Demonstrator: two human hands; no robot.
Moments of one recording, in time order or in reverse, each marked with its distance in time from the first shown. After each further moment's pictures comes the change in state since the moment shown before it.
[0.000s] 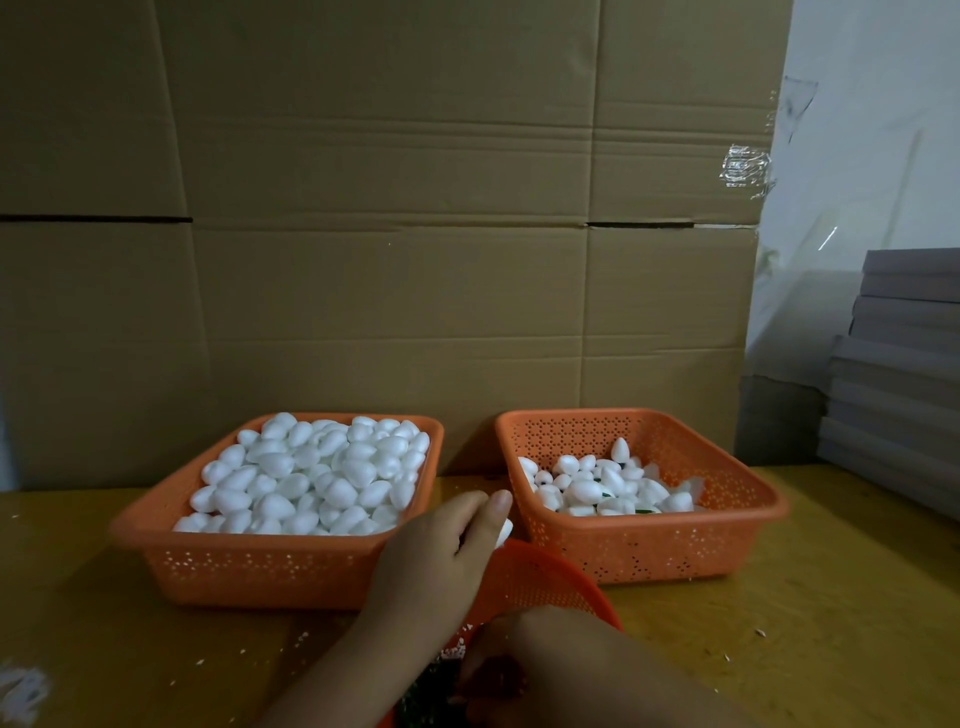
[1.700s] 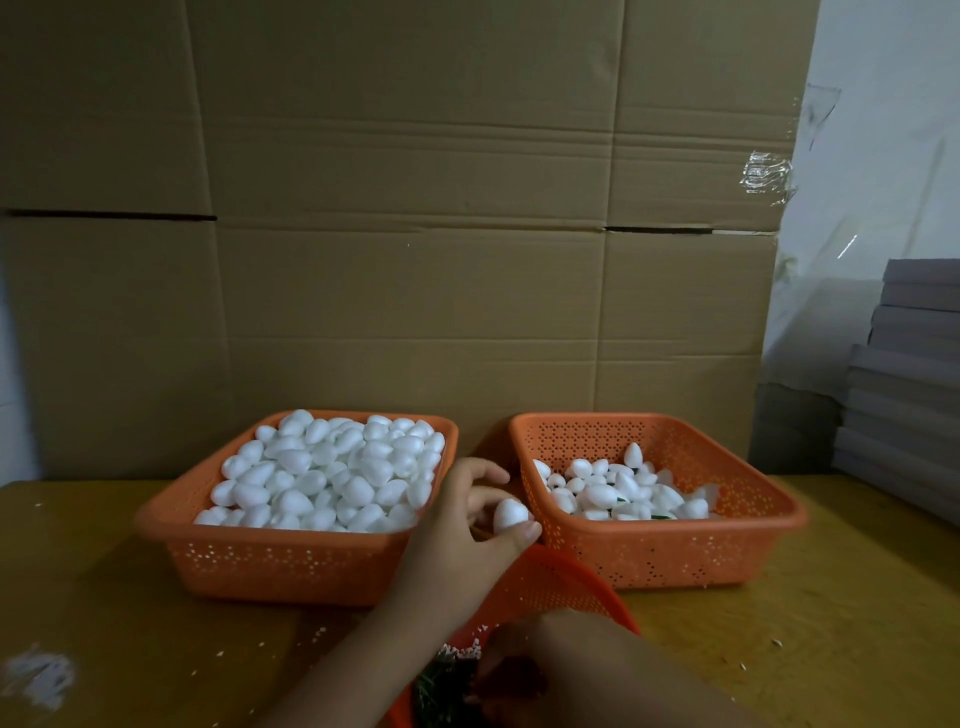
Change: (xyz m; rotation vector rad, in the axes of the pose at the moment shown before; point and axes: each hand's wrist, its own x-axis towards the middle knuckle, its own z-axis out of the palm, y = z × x) left_hand 0.005 0.002 -0.002 -0.349 -0.040 -0.162; right_hand -0.002 -0.001 -0.002 -0.124 0.038 -0.066
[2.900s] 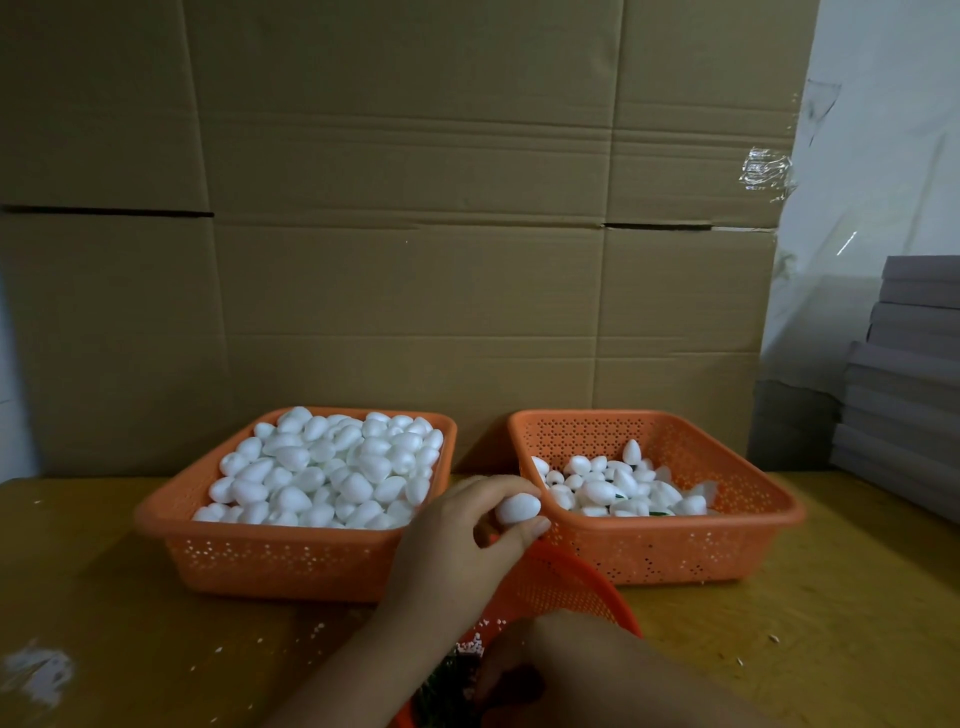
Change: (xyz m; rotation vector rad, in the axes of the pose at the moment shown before) left_hand -0.003 0.005 0.000 0.260 0.040 0.229; right_hand 0.003 0.007 0.003 0.088 -0.124 -0.029
